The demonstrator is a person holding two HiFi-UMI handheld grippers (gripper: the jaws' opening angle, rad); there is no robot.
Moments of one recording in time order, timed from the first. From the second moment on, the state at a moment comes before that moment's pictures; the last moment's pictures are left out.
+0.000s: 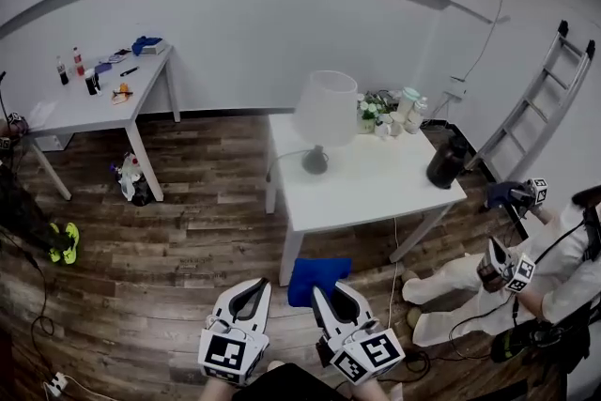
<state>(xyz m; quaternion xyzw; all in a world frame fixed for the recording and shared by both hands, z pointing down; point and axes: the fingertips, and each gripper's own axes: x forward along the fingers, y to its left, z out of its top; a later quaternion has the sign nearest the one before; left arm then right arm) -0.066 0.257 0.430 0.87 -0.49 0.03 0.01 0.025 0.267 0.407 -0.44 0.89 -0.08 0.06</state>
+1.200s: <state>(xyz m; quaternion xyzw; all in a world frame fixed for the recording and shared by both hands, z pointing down) -0.041 -0.032 0.430 0.90 -0.44 0.03 0.03 0.043 0.010 0.402 -0.44 0.89 -0.08 0.08</state>
